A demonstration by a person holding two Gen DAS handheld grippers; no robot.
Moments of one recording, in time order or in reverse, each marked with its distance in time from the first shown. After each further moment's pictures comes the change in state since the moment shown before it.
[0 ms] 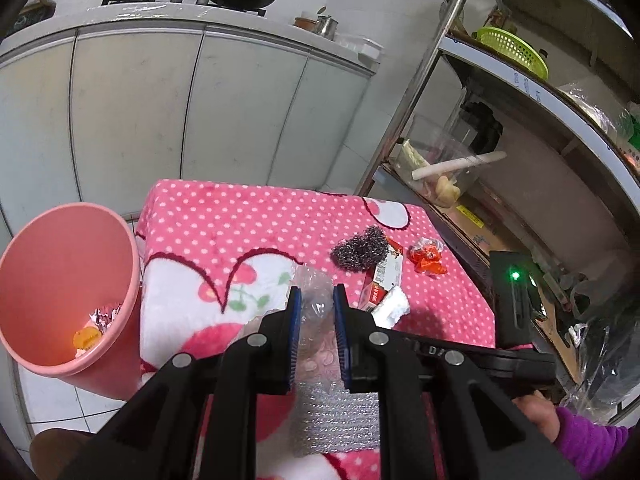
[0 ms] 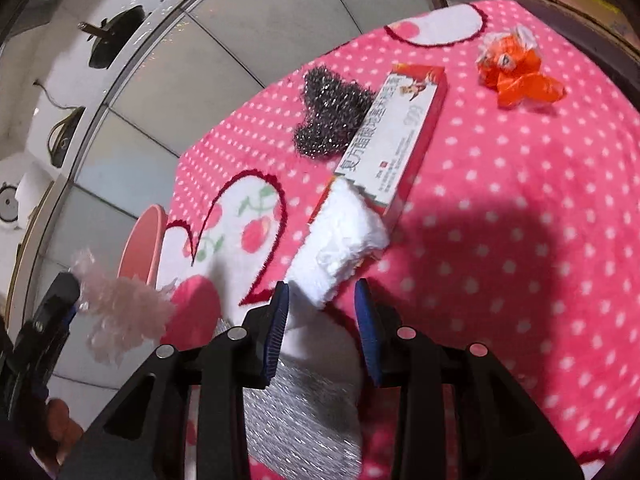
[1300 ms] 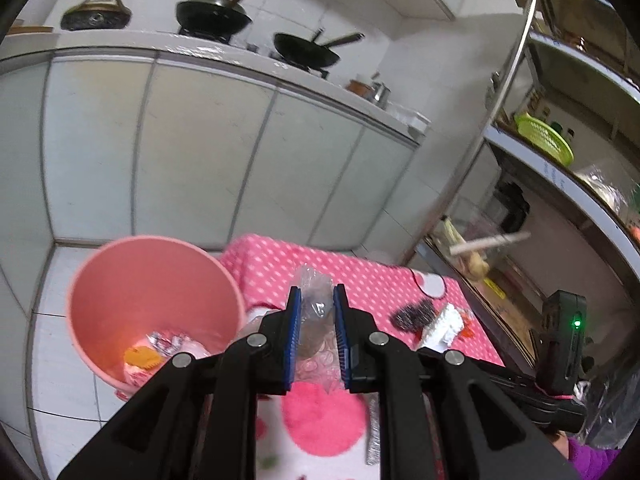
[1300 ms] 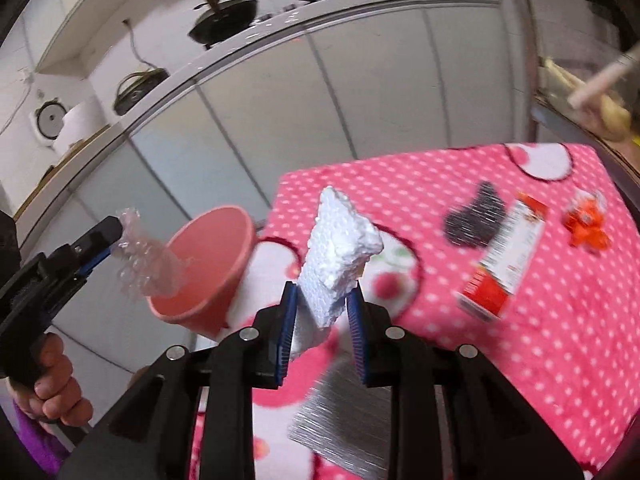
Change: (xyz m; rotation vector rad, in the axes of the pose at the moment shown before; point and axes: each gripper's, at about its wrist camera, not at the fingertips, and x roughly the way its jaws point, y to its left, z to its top) left arm -0.087 0.082 0.014 -0.131 -0.221 0.102; right arm -0.038 0.119 -0.008 -0.392 -0.143 0.081
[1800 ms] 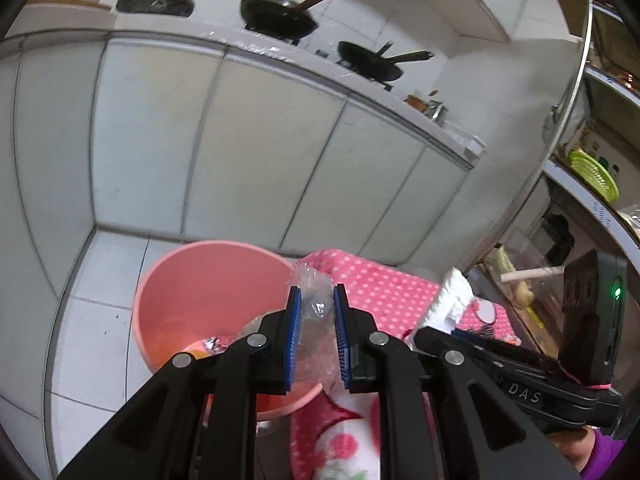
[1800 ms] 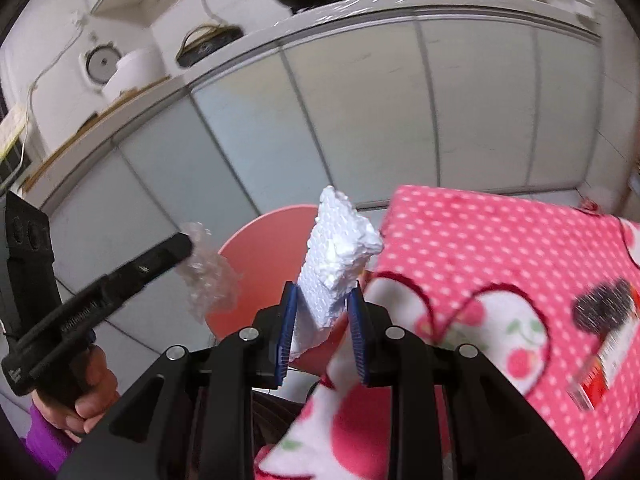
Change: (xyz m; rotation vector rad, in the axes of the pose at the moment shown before) left arm 0.000 0.086 0.009 -0.106 -0.010 0.140; right arm 0.073 0.109 0.032 -0.214 0.090 0.126
